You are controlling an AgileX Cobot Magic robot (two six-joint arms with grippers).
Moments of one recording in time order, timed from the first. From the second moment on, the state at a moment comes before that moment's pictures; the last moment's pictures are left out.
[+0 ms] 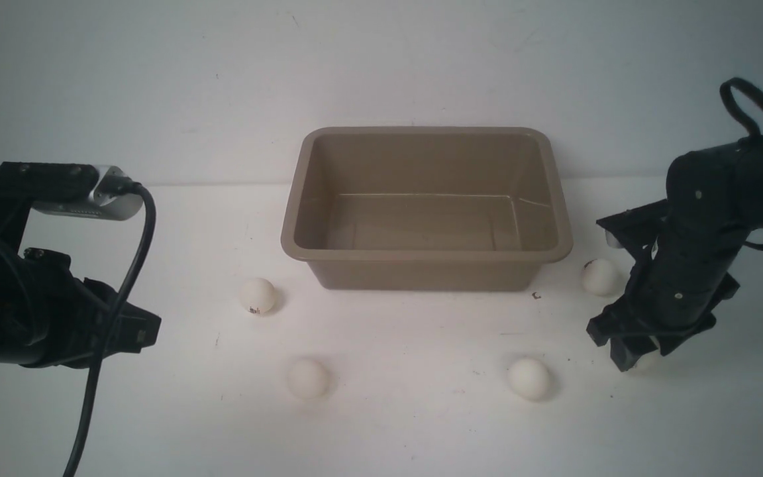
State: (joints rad) right arm 0.22 1.90 -1.23 -0.03 0.97 -0.10; left arm 0.06 1.16 -0.79 -0.67 0.84 0.66
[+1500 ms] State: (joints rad) right arm 0.27 2.05 -2.07 0.02 1.25 -0.15; left arm 0.06 1.16 -0.79 -0.62 0.84 0.66
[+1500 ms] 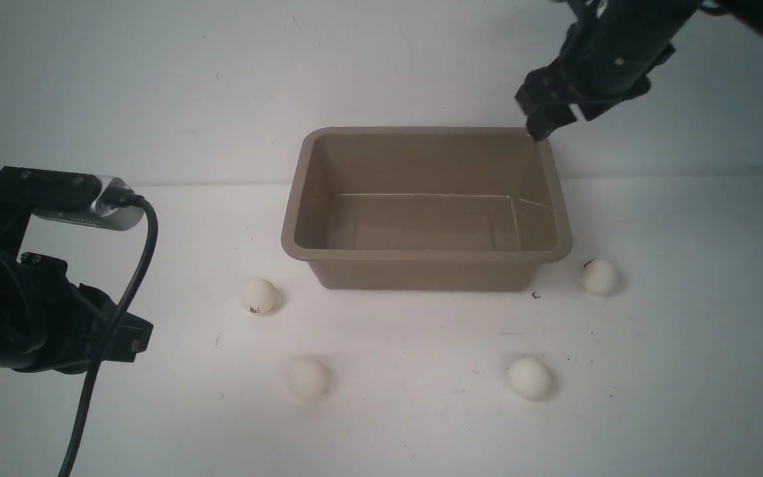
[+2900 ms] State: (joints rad) right arm 0.17 2.10 -1.69 0.06 1.19 -0.30; left arm 0.06 1.16 -0.79 -0.59 0.84 0.66
